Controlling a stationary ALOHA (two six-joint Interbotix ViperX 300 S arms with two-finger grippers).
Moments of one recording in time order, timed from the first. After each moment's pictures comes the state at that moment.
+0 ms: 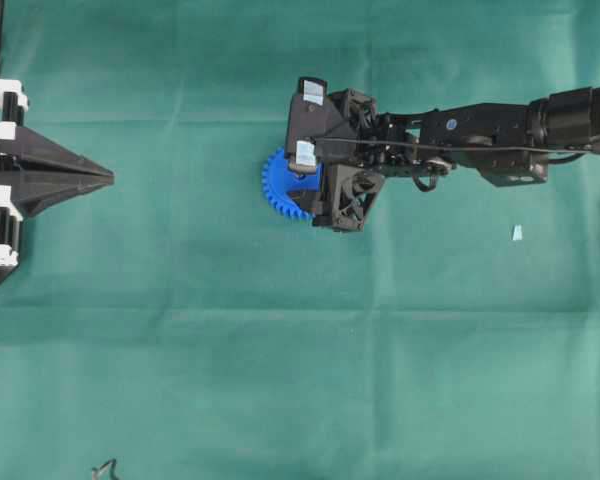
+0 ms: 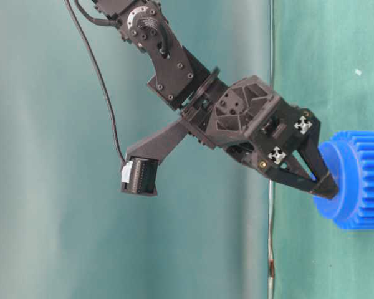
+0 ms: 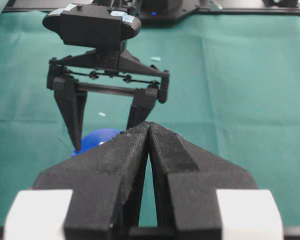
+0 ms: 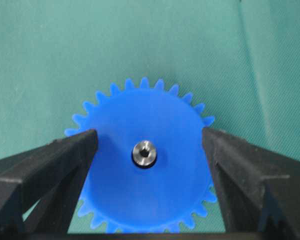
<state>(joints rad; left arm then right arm) 0.00 -1.03 1.16 0.02 -0.03 -0.01 -0.14 0.24 0.44 0.07 0.10 0.08</state>
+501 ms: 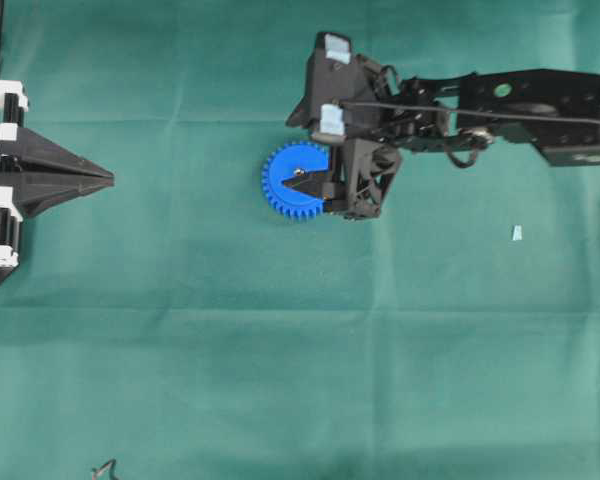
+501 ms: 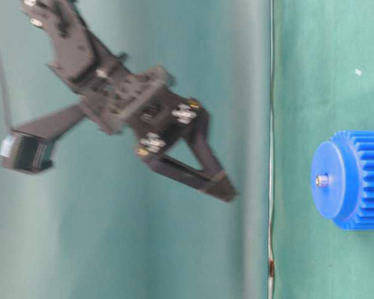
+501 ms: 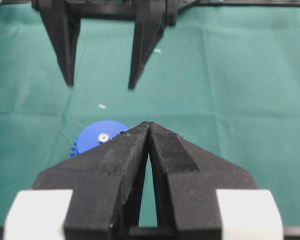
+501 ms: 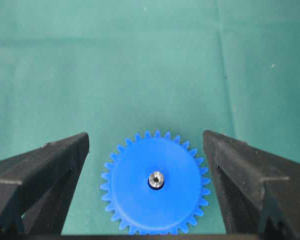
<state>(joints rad) 0.00 -1.03 1.16 0.02 0.00 -0.01 -0.14 0.02 0.40 0.07 0.28 0.07</state>
